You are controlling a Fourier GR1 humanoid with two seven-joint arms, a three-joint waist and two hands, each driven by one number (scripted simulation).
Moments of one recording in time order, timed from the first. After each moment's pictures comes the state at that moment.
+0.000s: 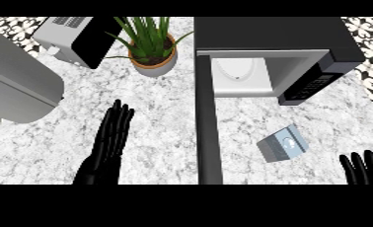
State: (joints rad) left arm 0.25 0.00 -0.46 -2.03 -0.09 0.19 -0.14; right arm 0.68 -0.03 0.14 -2.32 0.02 0.09 -0.20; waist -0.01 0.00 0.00
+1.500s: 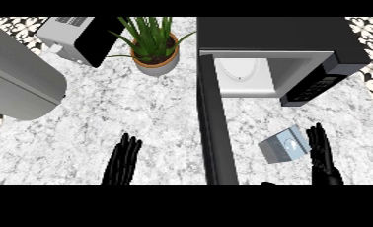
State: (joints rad) left arm 0.42 0.12 -0.63 -1.99 0.01 0.29 -0.34; right arm 0.30 -0.02 -0.06 -1.49 0.08 -0.06 -0.62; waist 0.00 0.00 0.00
